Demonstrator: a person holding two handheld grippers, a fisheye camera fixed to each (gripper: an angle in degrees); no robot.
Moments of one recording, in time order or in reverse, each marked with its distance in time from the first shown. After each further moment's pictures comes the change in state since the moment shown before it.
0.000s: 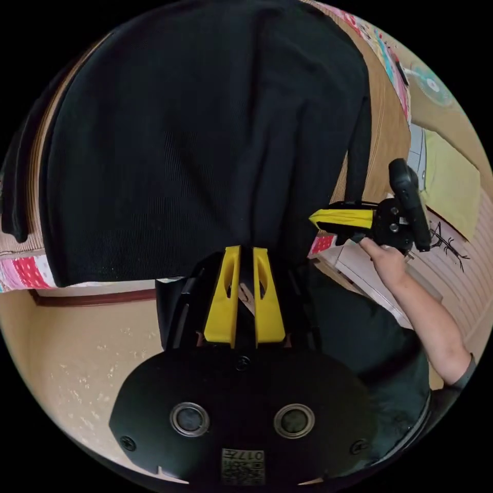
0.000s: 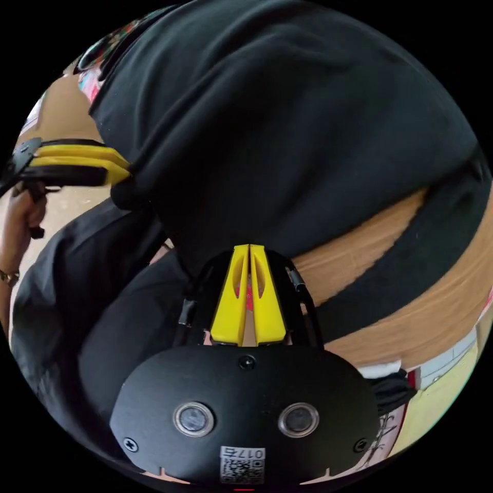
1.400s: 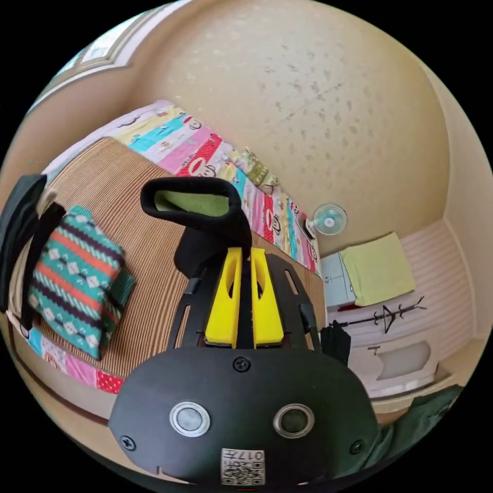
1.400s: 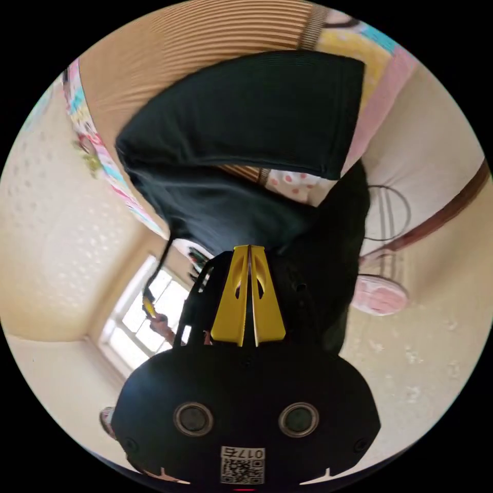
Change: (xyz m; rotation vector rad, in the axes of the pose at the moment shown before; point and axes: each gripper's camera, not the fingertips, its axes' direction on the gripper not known) left arm -0.068 0.120 -0.436 0.981 0.217 0.142; right arm -0.082 0.561 -0.027 0.633 -1.652 1.101
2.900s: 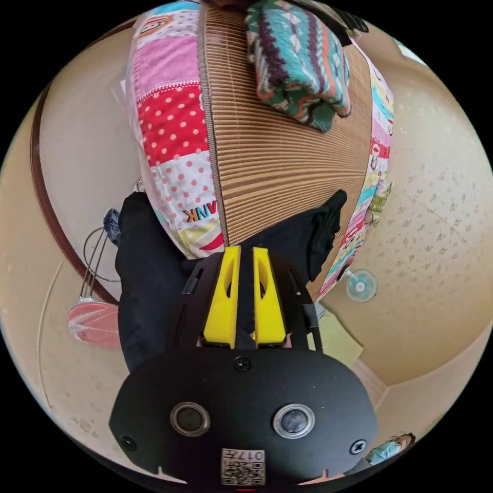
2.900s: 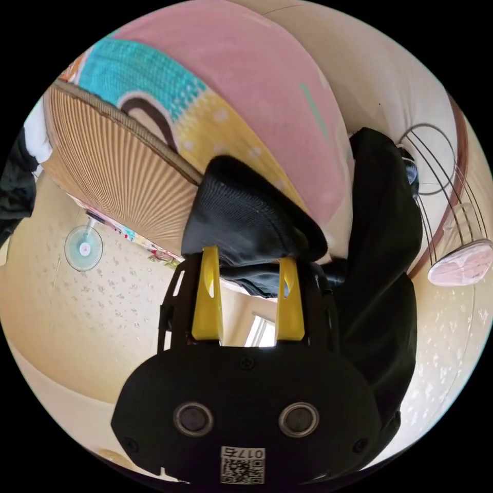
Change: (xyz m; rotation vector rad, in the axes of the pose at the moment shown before) left arm -0.120 0.461 0.145 -0.191 0.028 -1.066; right arm 0.291 -0.027 -0.084 0.277 -0.524 0.430
